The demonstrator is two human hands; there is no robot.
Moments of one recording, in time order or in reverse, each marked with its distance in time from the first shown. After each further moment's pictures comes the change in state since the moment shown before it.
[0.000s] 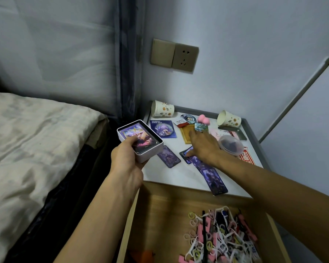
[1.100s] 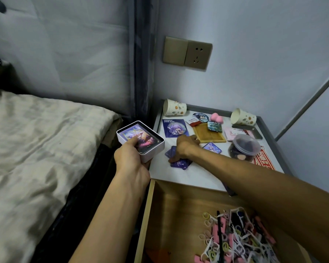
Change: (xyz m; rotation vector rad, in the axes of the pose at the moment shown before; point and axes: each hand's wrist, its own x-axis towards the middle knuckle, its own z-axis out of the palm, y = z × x) left_hand -0.017 0.021 -0.007 -0.112 0.110 0.063; right_hand 0.033 -0.099 0.000 0.203 -0.346 0.243
